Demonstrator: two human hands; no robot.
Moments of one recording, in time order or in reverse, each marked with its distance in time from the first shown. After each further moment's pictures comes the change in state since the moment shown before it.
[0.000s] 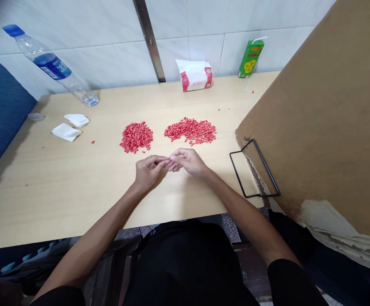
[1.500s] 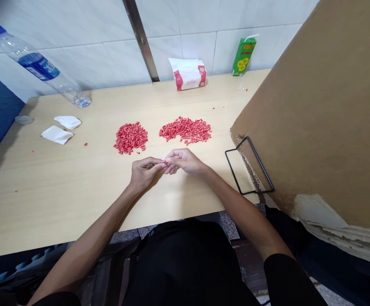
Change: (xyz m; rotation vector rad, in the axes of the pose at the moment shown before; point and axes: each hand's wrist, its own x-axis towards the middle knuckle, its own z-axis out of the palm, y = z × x) left_hand 0.001 0.001 0.001 -0.288 -0.083 -0.170; right_hand -0.001 -0.008 -0.004 0.013 -0.108 0.099
